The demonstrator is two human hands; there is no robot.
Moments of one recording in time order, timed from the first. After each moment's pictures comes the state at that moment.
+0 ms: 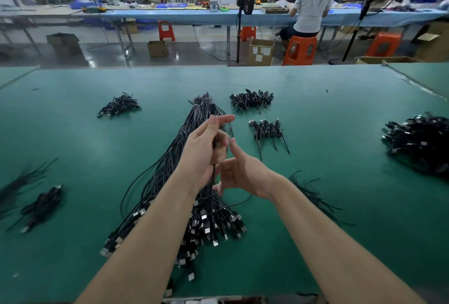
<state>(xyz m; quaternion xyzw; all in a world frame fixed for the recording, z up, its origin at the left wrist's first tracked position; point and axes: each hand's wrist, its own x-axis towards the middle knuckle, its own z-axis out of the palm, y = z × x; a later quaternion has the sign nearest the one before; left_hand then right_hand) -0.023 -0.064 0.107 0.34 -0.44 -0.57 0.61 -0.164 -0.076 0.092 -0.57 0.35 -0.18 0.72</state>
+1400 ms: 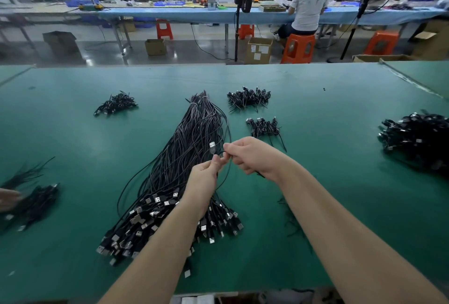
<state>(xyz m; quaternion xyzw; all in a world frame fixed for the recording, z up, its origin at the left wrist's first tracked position) -0.041 -0.035 0.053 0.57 -0.40 -0.51 0.50 -0.181 -0.082 0.130 -0.66 0.46 -0.19 0.57</state>
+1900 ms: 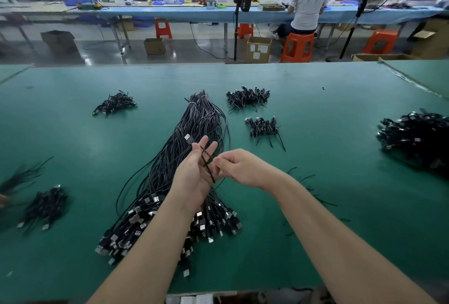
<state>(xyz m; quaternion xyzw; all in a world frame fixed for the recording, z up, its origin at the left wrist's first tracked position) -0.032 -0.050 0.062 0.41 -0.15 -0.62 0.65 -0.174 -0.066 0.110 -0.77 0.42 -0.16 0.46</state>
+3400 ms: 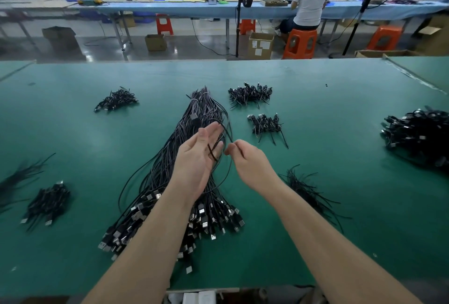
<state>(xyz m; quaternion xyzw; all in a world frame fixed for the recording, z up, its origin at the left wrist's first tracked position) -0.030 -0.040 0.091 0.38 -0.32 -0.55 0.67 -0.171 -0.064 0.087 -0.72 0.51 -0.31 0.35</state>
